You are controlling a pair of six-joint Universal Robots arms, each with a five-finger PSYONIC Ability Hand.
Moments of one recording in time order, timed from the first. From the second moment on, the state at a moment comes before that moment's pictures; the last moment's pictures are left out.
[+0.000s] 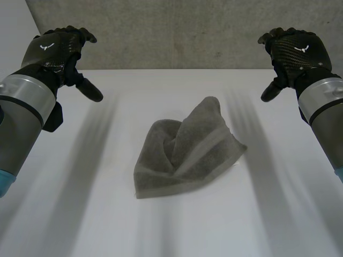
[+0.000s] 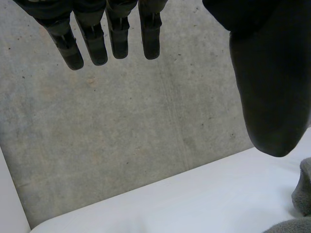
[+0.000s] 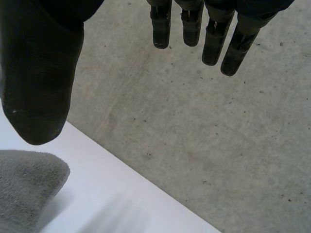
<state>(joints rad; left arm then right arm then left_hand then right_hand) 4.32 -1.67 -1.45 3.16 -1.64 3.10 1.90 -1.39 1.46 -0.15 1.53 2.91 0.25 0.25 0.23 0.23 0.05 0.25 0.25 0.22 0.25 0.06</state>
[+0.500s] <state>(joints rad) 4.32 -1.68 -1.44 3.16 -1.63 3.10 1.91 -1.40 1.47 -0.10 1.45 2.91 0.25 0.25 0.23 0.23 0.05 0.25 0.25 0.22 0.25 0.06</state>
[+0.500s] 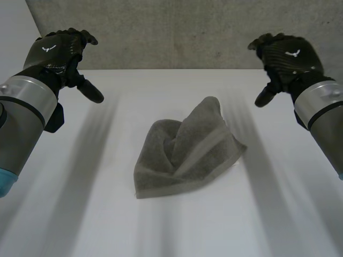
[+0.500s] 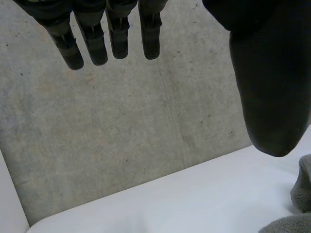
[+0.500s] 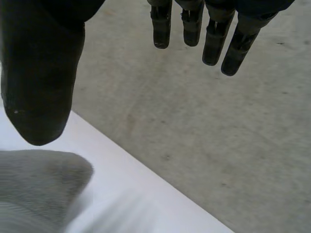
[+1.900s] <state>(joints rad) 4.30 -1.85 -1.45 3.19 -1.55 3.12 1.50 -1.41 1.71 0.12 0.88 2.32 0.25 0.25 0.23 0.23 0.05 1.04 1.02 0.22 0.25 0.90</state>
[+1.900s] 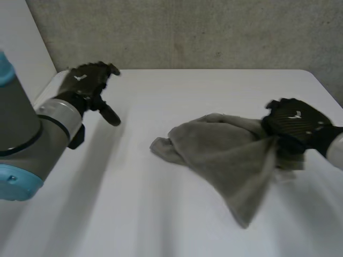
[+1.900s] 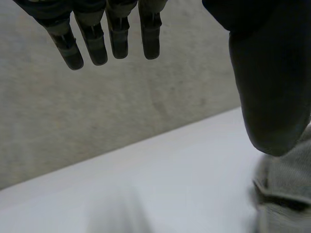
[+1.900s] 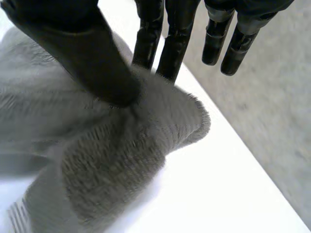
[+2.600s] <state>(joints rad) 4.17 -2.39 -1.21 3.39 -1.30 3.40 2.00 -1.36 1.79 -0.12 1.40 2.84 0.25 0.25 0.23 0.23 0.06 0.25 0.25 0.22 0.25 0.06</state>
